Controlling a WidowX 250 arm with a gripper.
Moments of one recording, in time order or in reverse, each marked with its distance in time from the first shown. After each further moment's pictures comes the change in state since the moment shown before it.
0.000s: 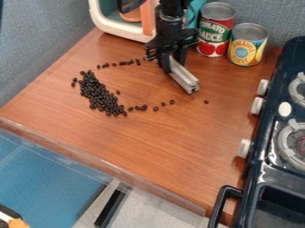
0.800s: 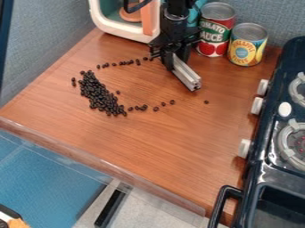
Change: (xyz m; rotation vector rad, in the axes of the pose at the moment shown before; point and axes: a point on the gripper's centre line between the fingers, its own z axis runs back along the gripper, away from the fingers) arm 0.013 -0.001 -0.002 0.003 -0.033 0.008
